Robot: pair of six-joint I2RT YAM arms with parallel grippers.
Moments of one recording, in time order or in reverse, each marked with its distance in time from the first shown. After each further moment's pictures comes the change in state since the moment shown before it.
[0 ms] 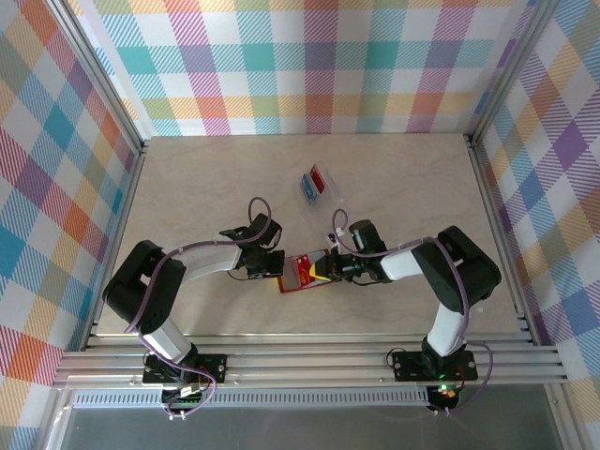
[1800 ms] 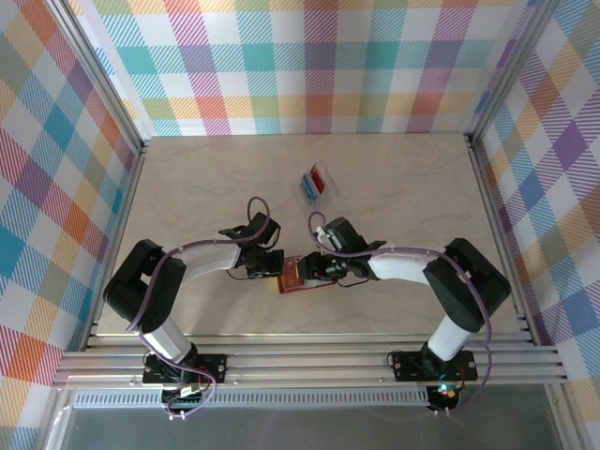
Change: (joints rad) left arm 0.006 0.013 0.001 0.003 0.034 0.000; right arm 0.181 -0.143 0.171 -0.424 0.362 -0.147
